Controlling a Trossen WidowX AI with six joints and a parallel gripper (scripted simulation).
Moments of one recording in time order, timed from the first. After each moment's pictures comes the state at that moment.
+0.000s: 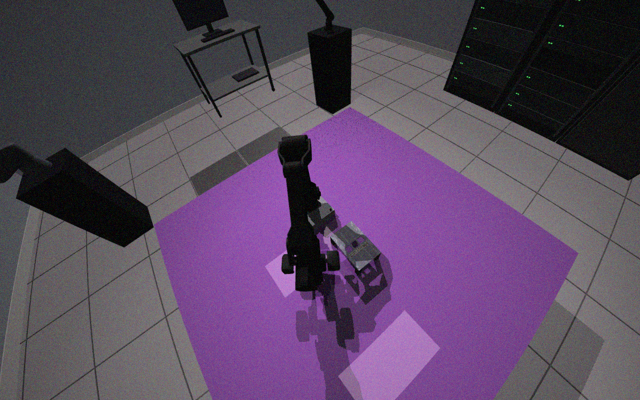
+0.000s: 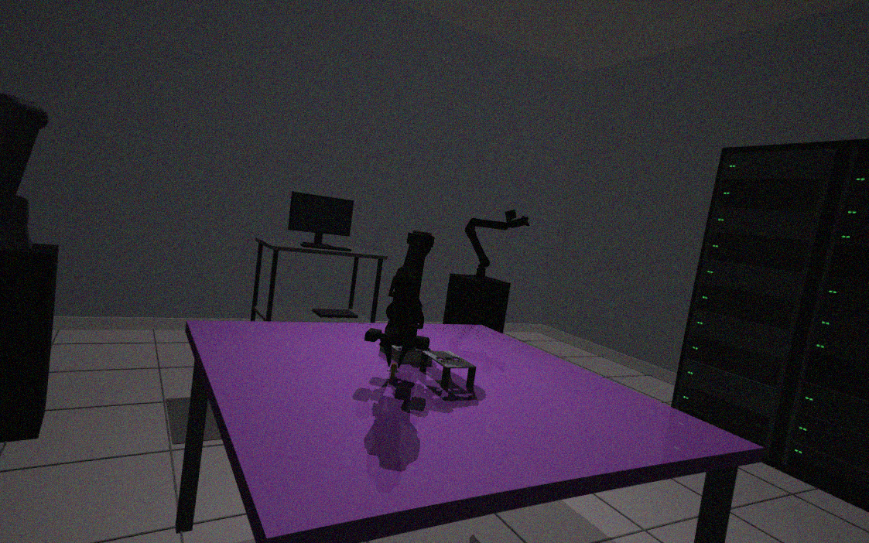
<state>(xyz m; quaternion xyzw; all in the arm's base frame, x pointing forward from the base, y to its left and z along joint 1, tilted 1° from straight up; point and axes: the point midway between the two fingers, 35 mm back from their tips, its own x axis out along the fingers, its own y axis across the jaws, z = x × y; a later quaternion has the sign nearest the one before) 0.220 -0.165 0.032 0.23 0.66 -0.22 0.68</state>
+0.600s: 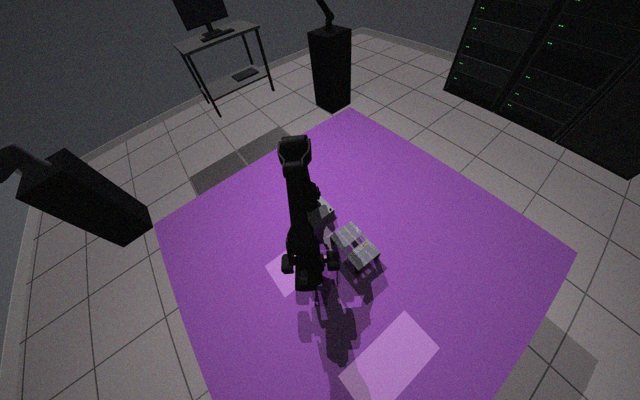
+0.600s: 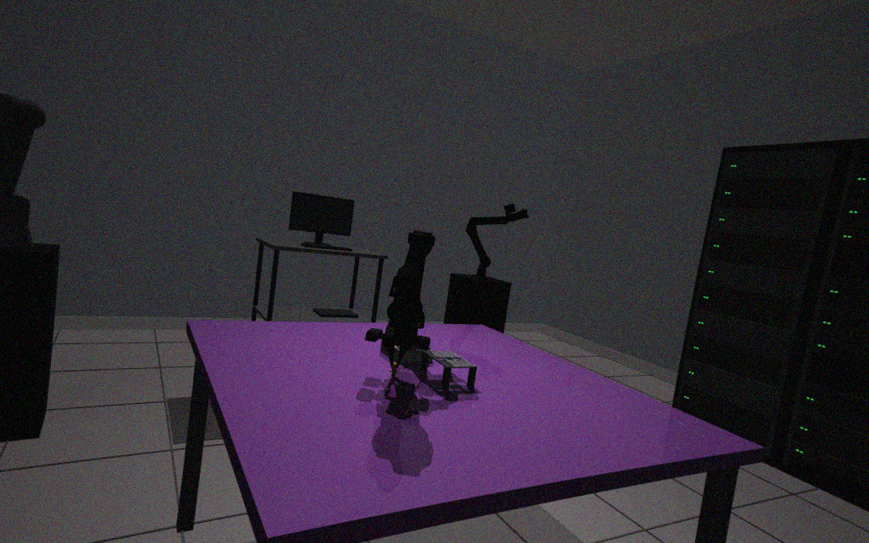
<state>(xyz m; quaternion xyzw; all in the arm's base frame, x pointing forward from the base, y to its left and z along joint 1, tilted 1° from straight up) 0.220 -0.165 0.032 0.23 0.66 -0.22 0.68</state>
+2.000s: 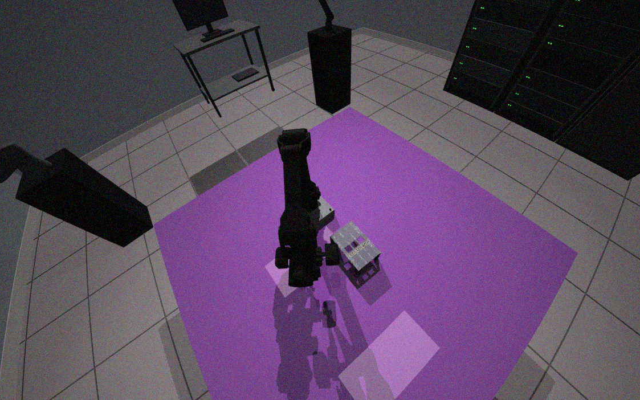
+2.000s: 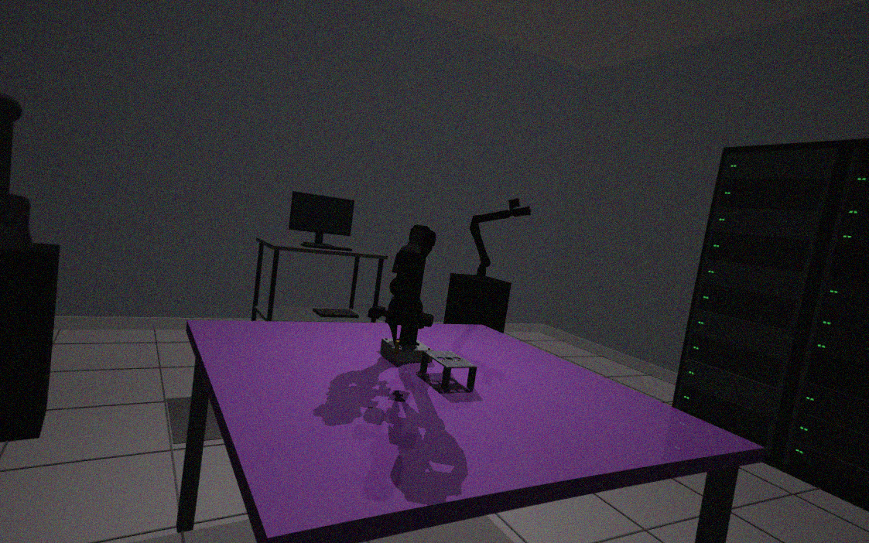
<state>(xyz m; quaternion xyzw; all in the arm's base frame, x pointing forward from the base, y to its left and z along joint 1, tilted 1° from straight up) 0.219 -0.166 0.101 0.23 0.66 -0.23 0.68</state>
